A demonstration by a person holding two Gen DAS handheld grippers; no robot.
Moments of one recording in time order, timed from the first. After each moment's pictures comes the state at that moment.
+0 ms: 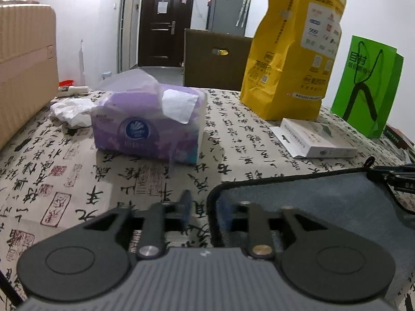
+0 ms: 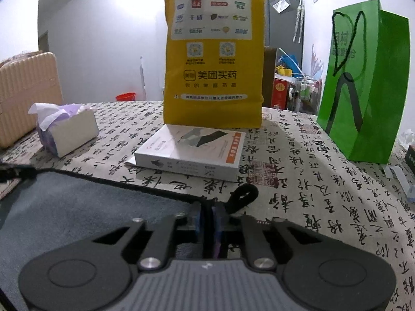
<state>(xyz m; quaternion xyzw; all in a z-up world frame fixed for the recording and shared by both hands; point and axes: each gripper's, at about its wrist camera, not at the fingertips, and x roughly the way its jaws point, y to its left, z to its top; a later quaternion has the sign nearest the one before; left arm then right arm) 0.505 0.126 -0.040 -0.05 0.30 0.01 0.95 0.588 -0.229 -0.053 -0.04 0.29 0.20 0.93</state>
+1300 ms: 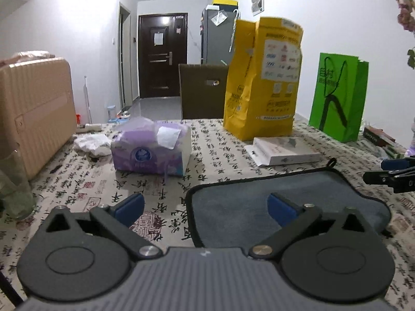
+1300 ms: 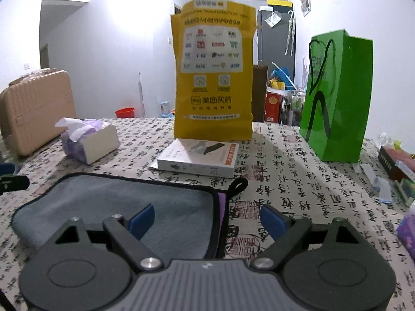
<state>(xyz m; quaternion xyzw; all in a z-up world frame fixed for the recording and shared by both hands) 0.401 0.081 0.013 0.00 0.23 0.01 0.97 0.501 -0.254 -0.012 -0.03 0.26 0.20 0.94</state>
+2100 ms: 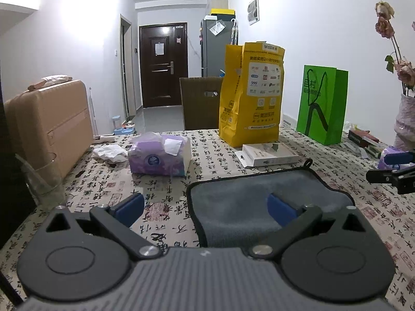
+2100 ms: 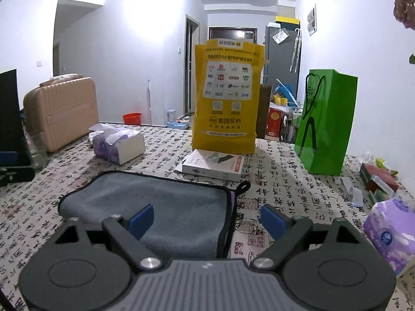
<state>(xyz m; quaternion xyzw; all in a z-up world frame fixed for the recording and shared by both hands) 0.311 0.062 0.055 0.01 0.22 0.02 0.98 0.403 -0.265 0.036 -0.06 0.23 0.21 0.95</state>
